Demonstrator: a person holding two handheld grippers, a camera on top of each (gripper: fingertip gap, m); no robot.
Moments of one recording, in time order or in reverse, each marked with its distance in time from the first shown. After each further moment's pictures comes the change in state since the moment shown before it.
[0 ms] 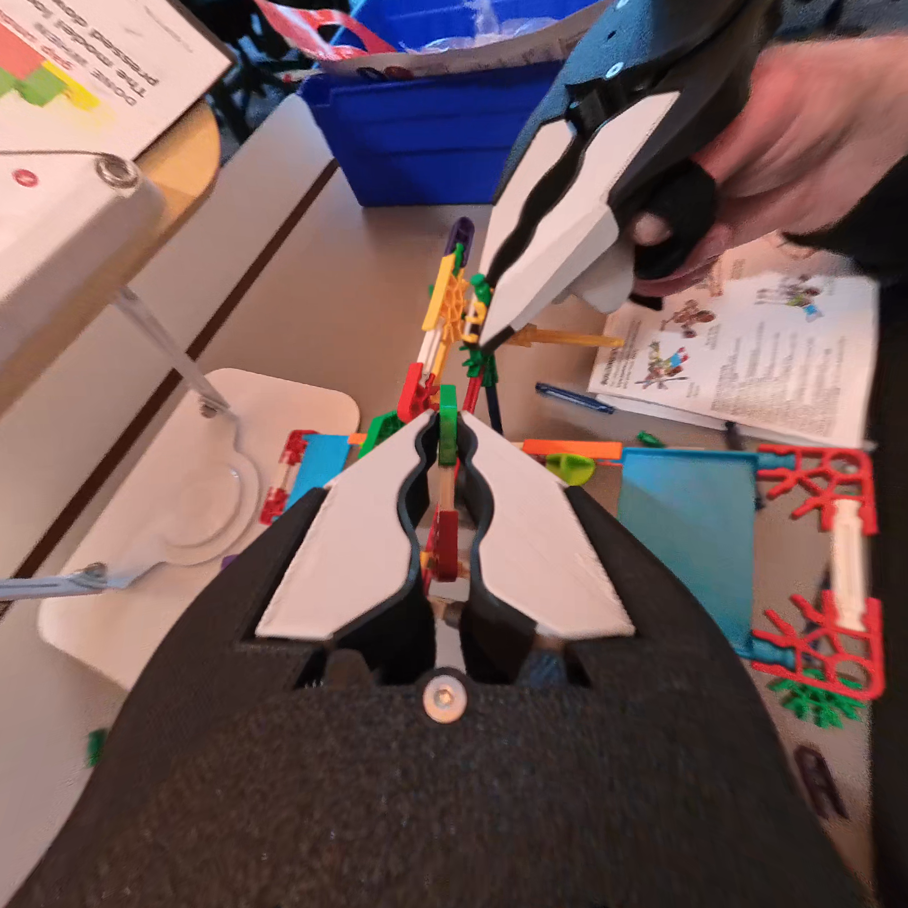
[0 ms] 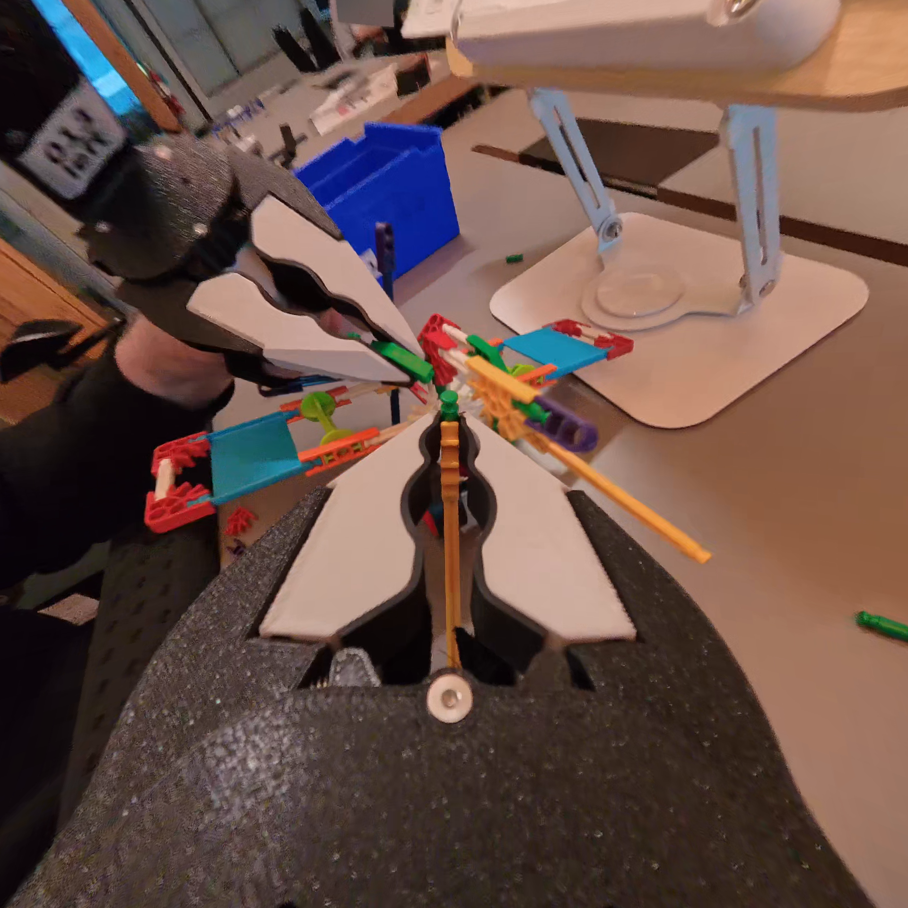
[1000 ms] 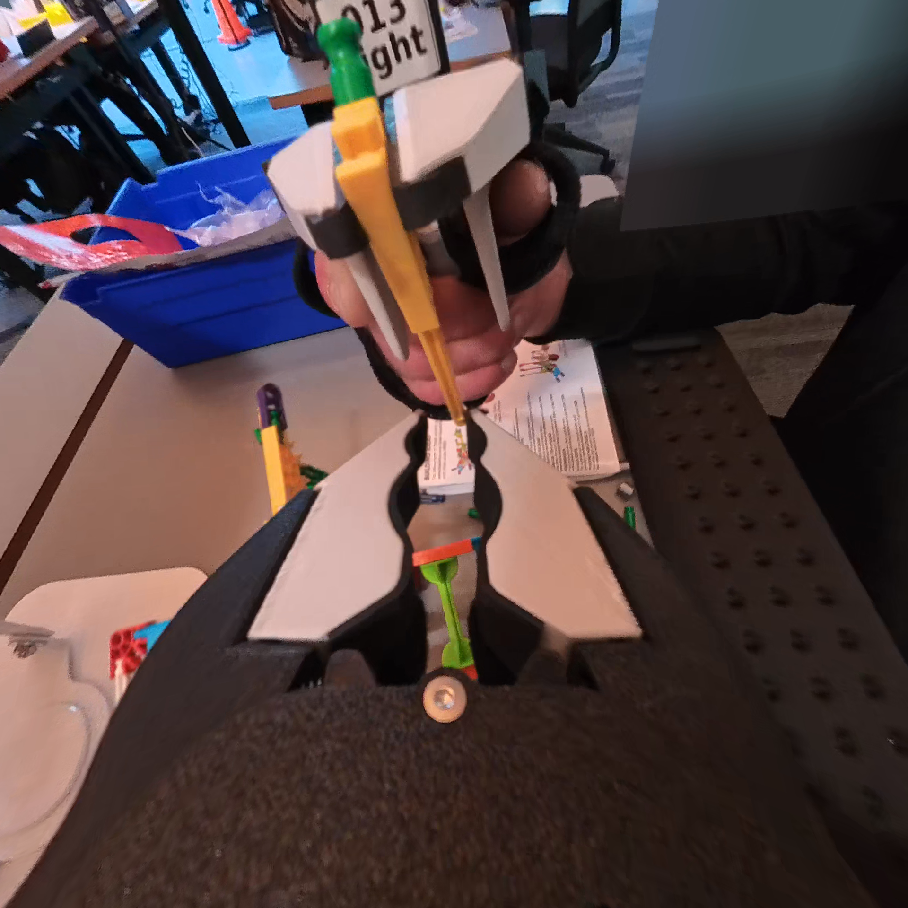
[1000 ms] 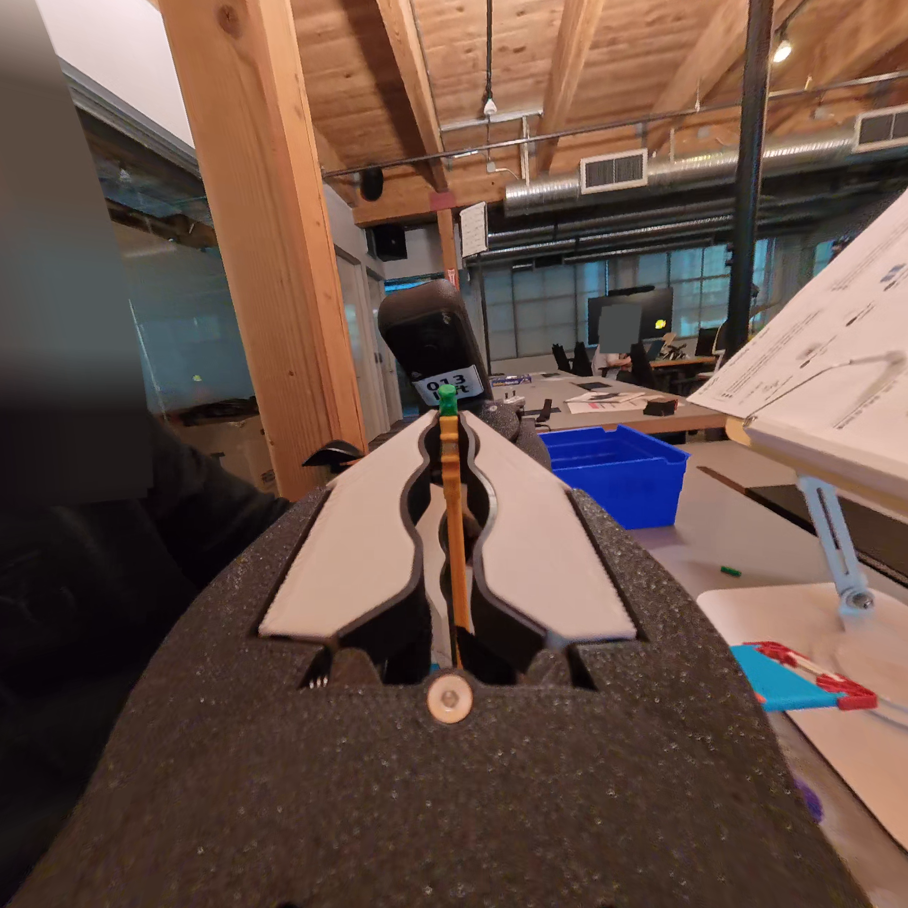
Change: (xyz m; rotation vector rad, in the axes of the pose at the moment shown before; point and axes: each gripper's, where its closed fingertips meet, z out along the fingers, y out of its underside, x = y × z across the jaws) left arm 0.100 -0.056 -0.010 0.148 0.362 0.173; right arm -0.132 -0.076 -0.065 0.535 -0.542 -0.247
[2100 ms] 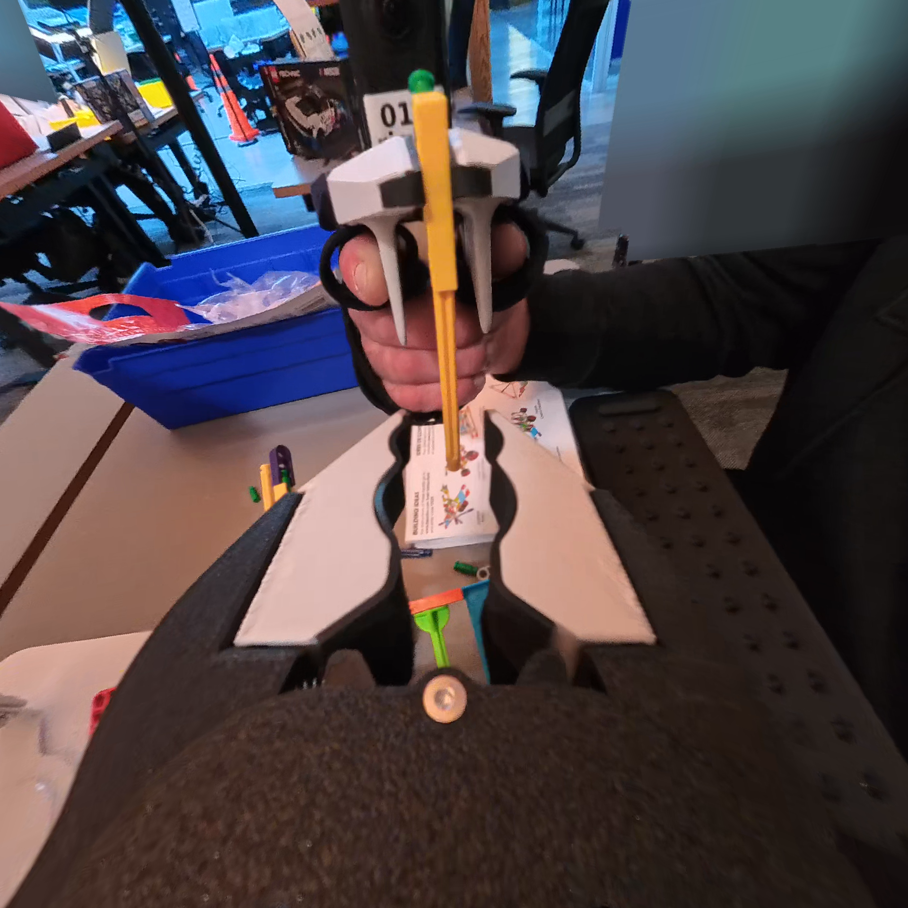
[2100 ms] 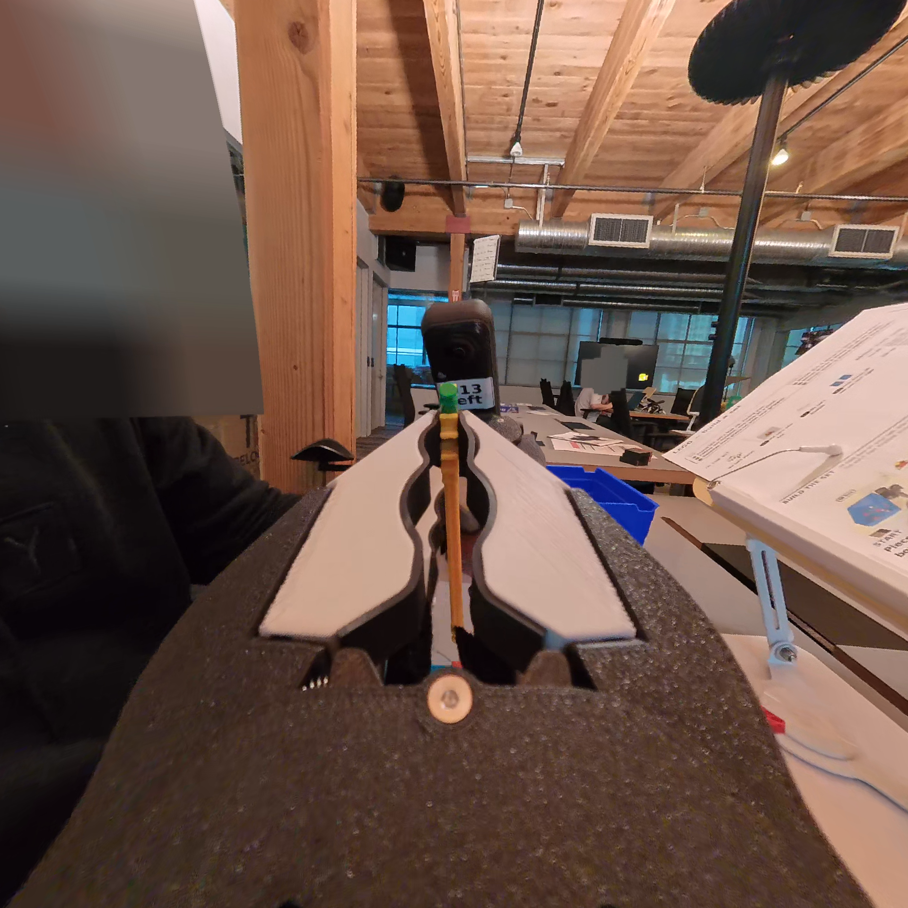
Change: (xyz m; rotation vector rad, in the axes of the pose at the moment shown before) left arm 0.007 -0.033 -0.008 0.138 0.034 -0.010; right arm -0.020 -0.023 -0.024 0.041 -0.032 -0.163
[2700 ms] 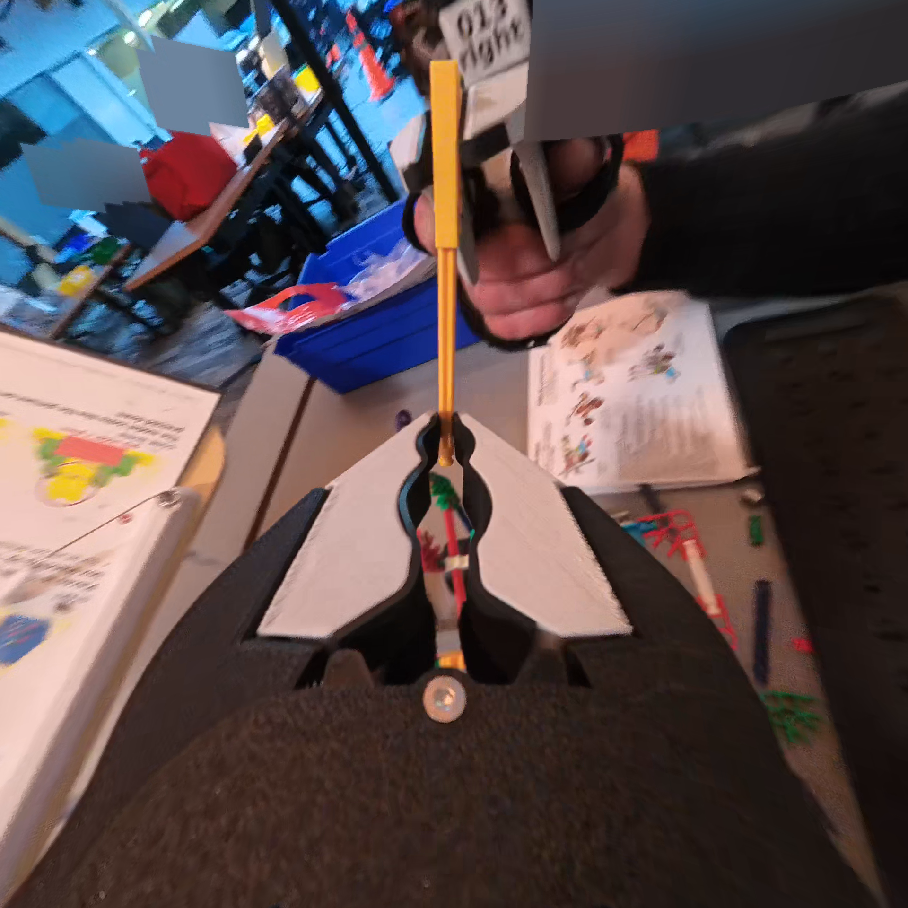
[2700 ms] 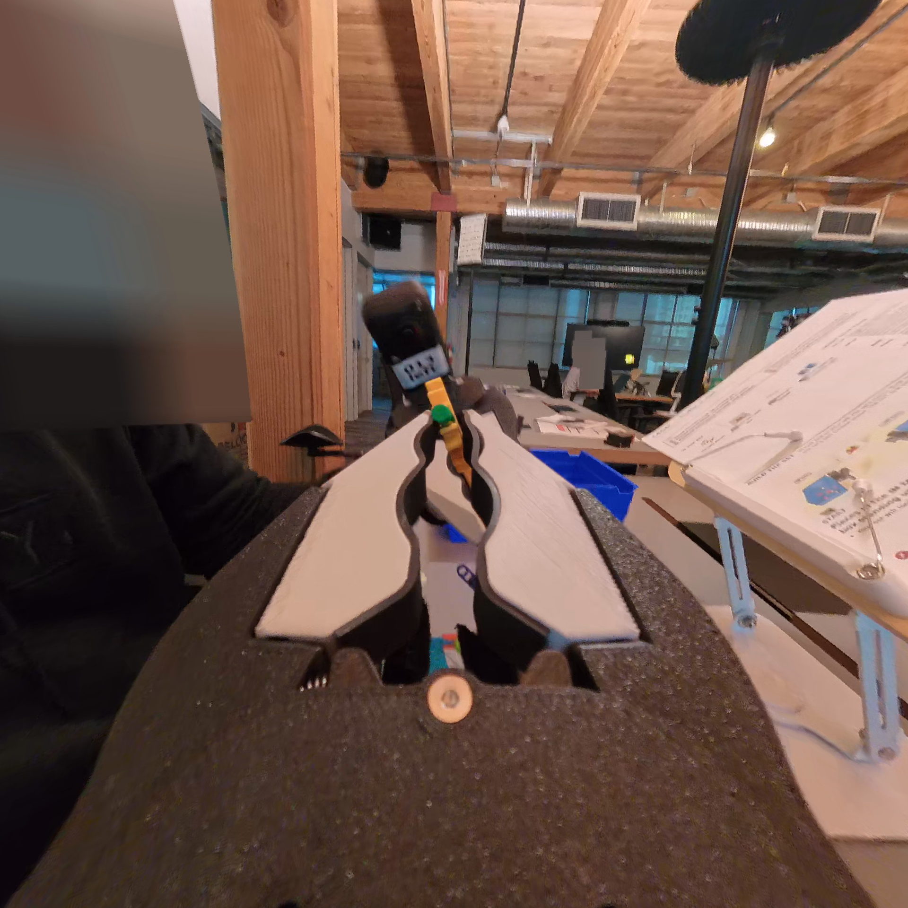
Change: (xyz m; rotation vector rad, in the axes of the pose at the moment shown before) left arm -0.035 0.002 -0.022 -0.153 -0.313 0.250; right arm 0.006 -0.005 -0.014 -0.059 0.036 -0.016
